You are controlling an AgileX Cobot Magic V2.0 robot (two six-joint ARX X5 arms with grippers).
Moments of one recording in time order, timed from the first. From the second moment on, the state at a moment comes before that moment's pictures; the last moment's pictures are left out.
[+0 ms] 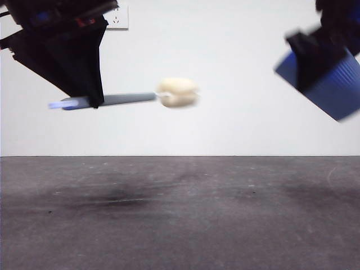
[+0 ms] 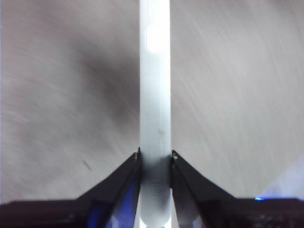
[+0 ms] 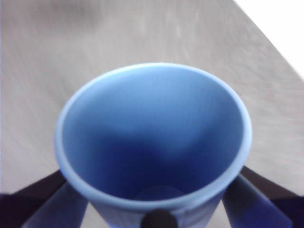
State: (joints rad) left arm -0.68 1.25 1.01 -0.70 -0.08 -0.20; right arm 0.64 1.07 0.85 -0.50 0.48 -0.27
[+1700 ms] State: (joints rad) left arm -0.63 1.74 1.01 -0.35 -0.12 -0.50; right arm 0.63 0.93 0.87 -0.43 0.21 0.04
